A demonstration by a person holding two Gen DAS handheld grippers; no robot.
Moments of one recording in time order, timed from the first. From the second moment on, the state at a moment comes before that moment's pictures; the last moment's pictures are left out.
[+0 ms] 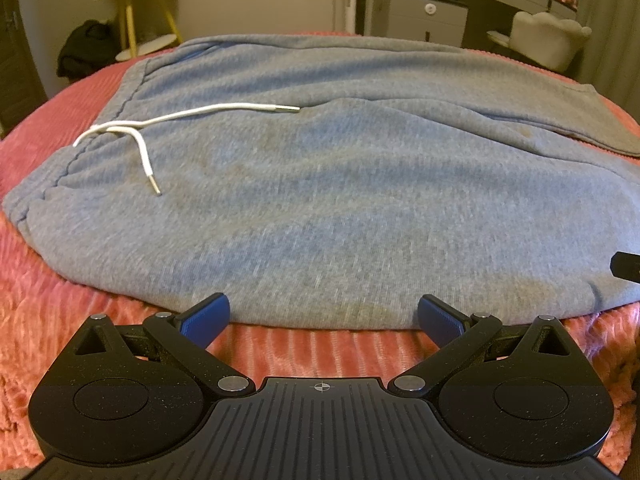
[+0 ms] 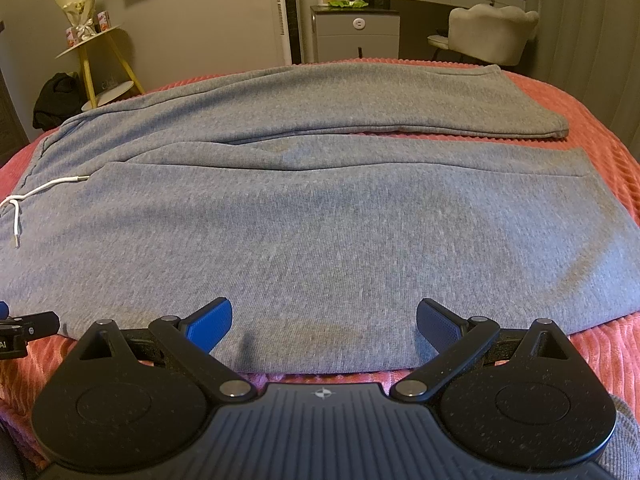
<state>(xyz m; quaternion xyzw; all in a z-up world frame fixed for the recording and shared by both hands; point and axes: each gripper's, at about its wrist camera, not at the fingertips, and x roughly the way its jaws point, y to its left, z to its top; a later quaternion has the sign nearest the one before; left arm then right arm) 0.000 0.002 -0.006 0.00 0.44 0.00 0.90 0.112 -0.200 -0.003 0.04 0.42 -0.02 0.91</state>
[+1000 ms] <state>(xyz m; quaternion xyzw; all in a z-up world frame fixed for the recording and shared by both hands) 0.015 -0.007 0.009 0.03 0.44 0.01 0.90 0.138 -0.213 -0.015 0.07 0.43 -0.04 0.90</state>
